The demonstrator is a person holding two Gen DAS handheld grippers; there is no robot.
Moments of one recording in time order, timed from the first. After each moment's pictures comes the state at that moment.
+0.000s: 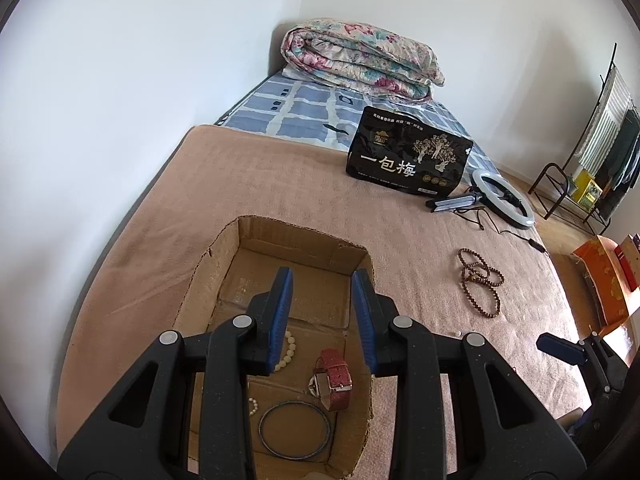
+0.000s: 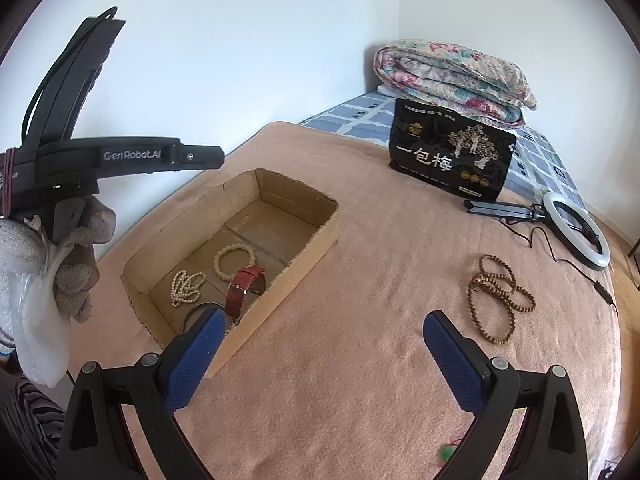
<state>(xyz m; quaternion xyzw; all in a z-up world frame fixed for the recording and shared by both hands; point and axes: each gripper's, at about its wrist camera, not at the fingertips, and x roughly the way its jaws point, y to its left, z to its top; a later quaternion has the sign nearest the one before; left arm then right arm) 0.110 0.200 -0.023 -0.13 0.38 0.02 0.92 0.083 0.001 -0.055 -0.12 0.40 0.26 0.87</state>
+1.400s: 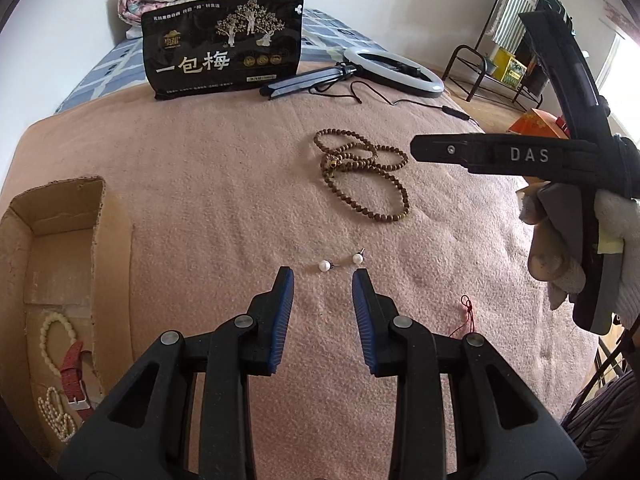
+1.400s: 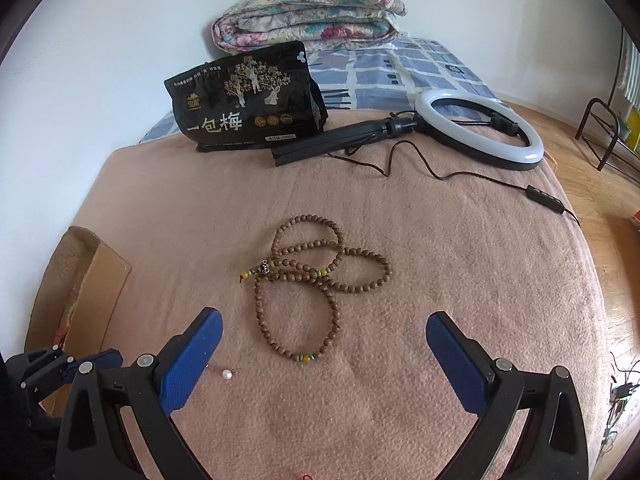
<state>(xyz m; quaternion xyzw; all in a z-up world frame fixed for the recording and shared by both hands) 0.155 0.008 -0.118 -0.02 0.47 -0.17 0.87 0.236 -0.174 -0.107 -0.01 0.49 0.11 0.87</state>
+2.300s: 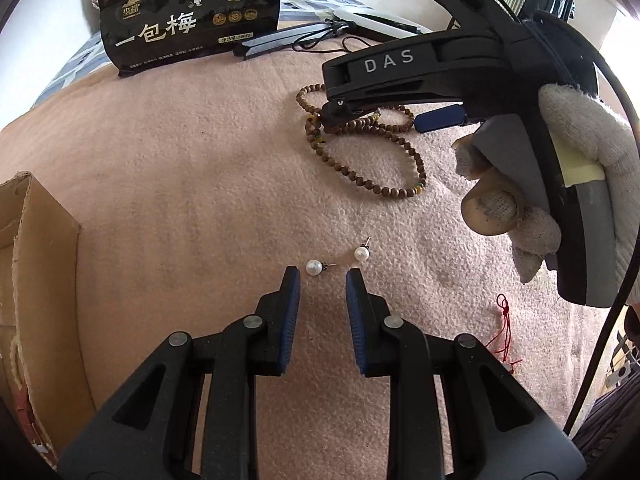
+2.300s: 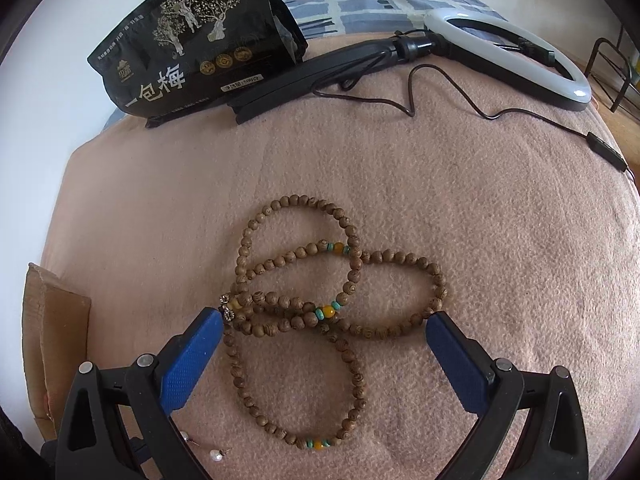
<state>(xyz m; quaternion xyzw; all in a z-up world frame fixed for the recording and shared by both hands) 0.186 -0.018 -0.165 0.02 0.51 -0.18 0.84 0.312 -0.158 -0.181 0.04 0.58 0.09 0.81</state>
